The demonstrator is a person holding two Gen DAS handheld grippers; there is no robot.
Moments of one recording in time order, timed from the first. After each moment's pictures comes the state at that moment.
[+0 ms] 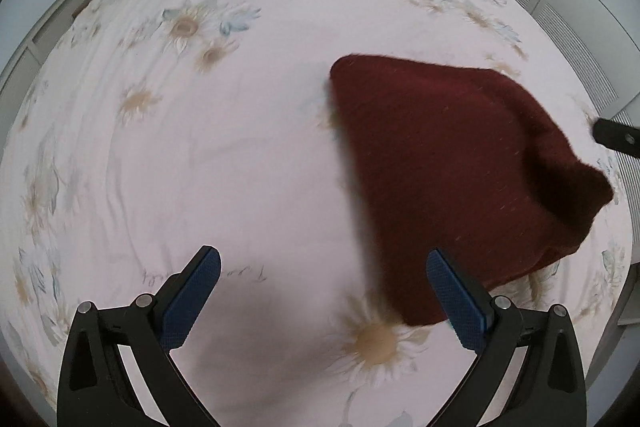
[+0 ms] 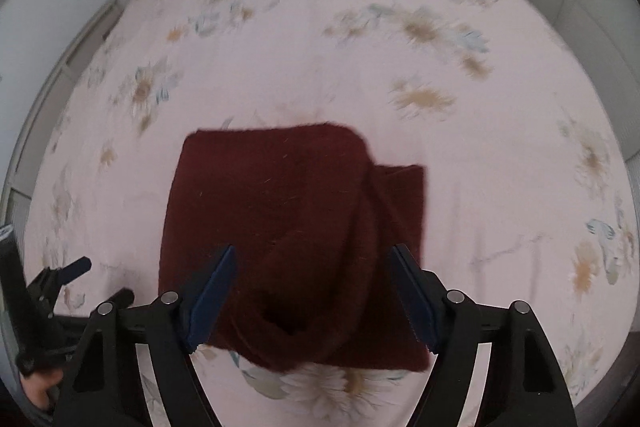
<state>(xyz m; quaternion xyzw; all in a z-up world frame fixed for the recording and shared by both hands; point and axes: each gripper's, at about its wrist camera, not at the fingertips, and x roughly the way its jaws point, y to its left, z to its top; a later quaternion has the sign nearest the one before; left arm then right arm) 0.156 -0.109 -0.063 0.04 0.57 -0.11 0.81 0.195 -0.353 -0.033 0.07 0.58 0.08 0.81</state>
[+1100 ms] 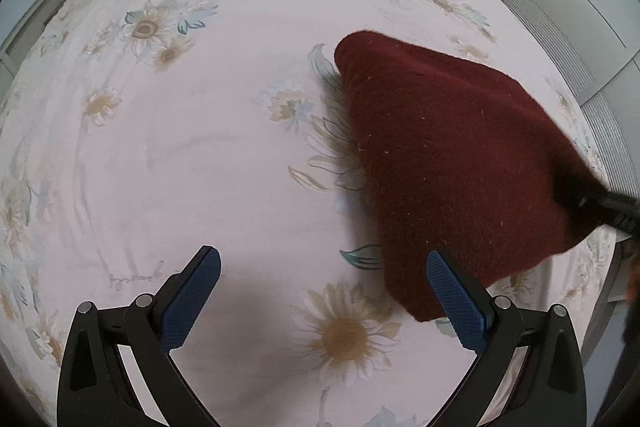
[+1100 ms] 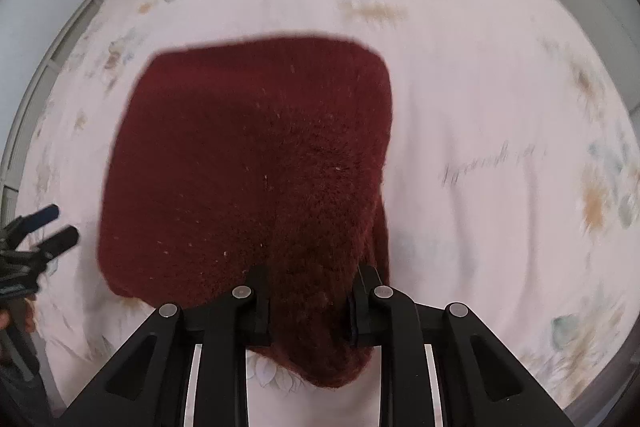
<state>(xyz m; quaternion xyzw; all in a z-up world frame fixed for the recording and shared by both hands) 0.150 -0.132 -0.071 0.04 0.58 -0.16 0.80 0.125 -0.415 -0.097 0.10 0.60 0.06 0.79</state>
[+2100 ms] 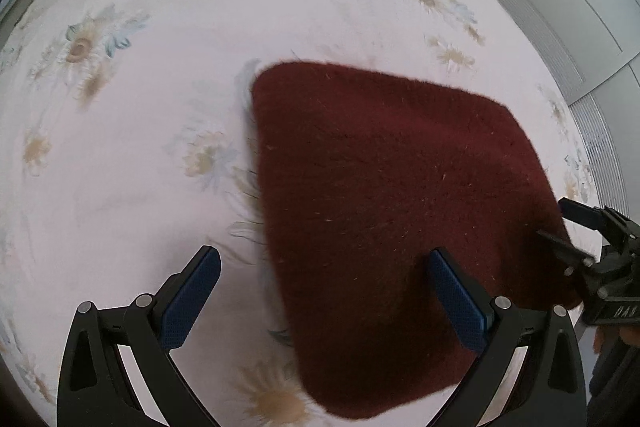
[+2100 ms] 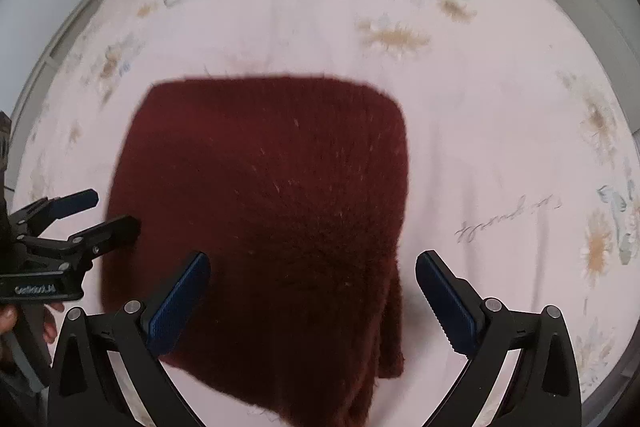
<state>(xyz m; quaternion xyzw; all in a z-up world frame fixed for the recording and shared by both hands) 0.209 -0.200 -0.096 0.02 0.61 -0.19 0.77 0.166 -0.390 -0.091 0.08 0.61 0.06 0.79</state>
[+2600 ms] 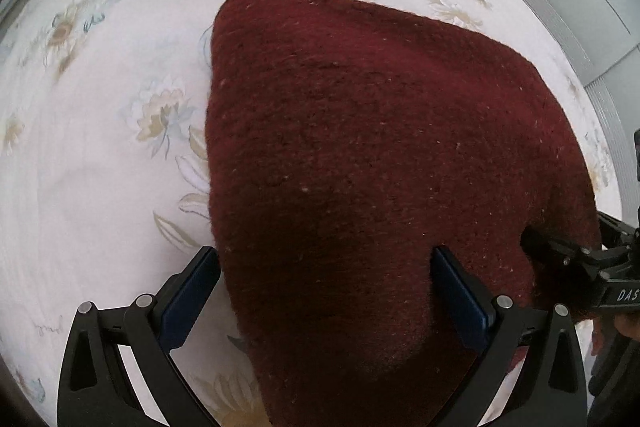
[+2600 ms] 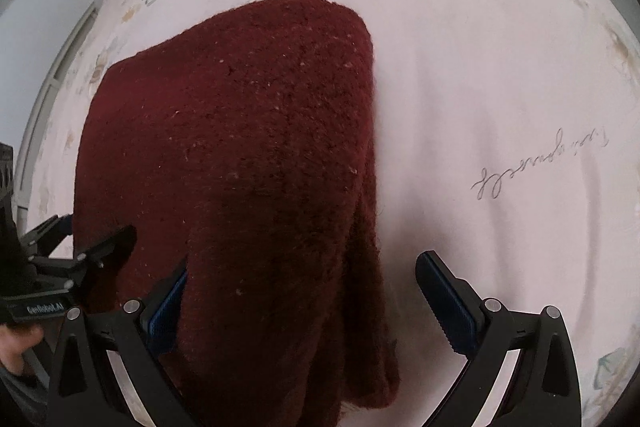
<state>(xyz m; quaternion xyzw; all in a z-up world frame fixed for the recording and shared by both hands) 0.191 -0.218 -0.141 0.05 0.60 -0.18 0.78 0.146 -0.423 -0.154 0.16 0.61 0.07 0.77</state>
